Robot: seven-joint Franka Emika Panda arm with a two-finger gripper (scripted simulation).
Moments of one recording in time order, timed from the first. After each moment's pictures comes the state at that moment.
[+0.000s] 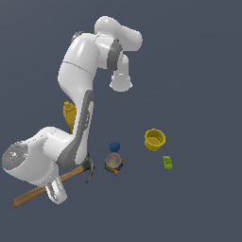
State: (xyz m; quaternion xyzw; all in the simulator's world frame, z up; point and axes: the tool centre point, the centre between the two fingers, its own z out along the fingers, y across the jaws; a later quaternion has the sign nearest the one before) arm 0.172 -0.276 0.015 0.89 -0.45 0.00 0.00
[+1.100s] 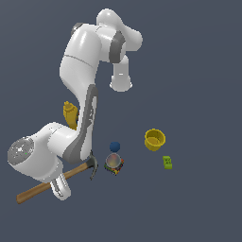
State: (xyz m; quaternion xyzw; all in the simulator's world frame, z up) arm 0.161 -0.260 0.024 0.89 -0.45 0.00 0.00
